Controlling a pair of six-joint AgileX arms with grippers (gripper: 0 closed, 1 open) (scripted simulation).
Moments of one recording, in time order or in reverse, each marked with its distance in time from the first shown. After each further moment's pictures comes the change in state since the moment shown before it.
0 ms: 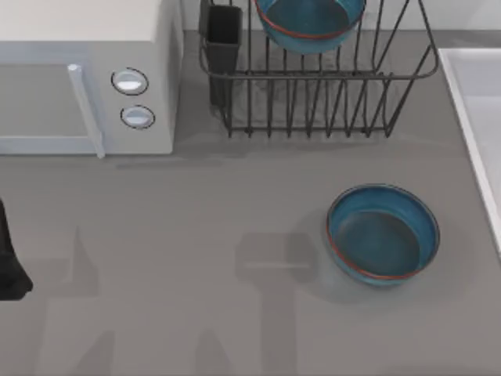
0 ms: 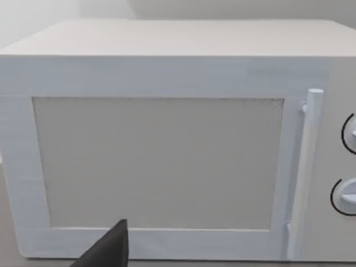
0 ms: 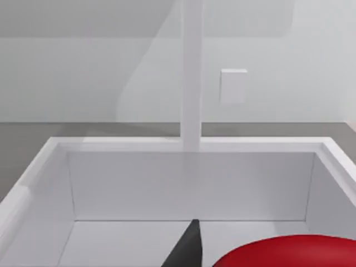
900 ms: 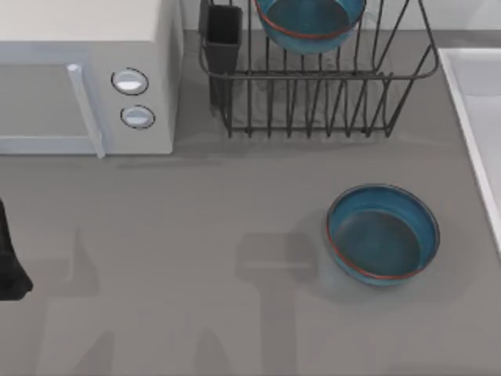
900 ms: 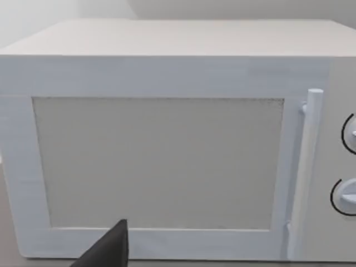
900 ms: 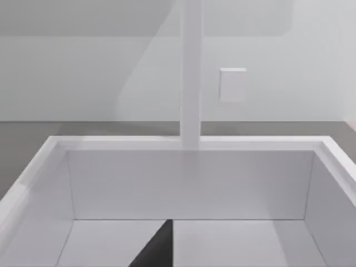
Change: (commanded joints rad) left arm 0.000 0.000 0.000 0.000 0.000 0.000; right arm 0.000 0.000 0.000 0.000 0.000 0.000
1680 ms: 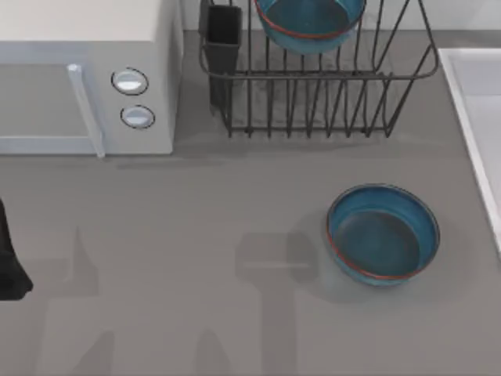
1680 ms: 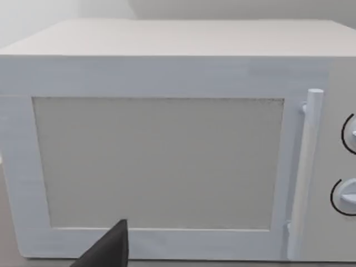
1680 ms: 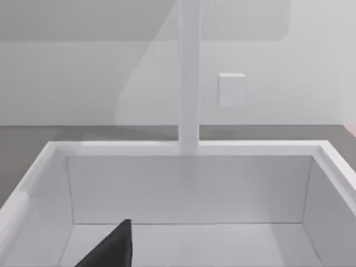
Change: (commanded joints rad) left arm 0.000 0.000 0.000 0.000 0.000 0.000; right arm 0.012 -0.052 -0.009 -0.049 0.017 -0.002
